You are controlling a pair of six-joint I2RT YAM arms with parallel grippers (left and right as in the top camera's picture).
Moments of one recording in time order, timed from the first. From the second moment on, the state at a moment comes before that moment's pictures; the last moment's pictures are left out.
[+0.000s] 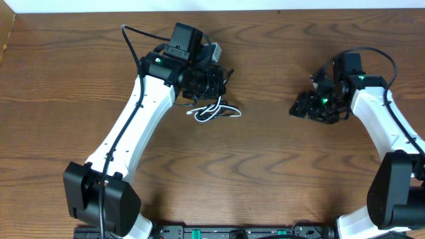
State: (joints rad) left arm -0.36 1.72 1.56 -0.96 0.46 -0.31; right arm 0.01 1.71 1.20 -0.87 -0.44 0.15
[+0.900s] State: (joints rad) left arm -0.36 1.72 1.56 -0.78 0.46 -1.08; right arm 0.24 1.71 1.23 -0.27 -1.00 0.08
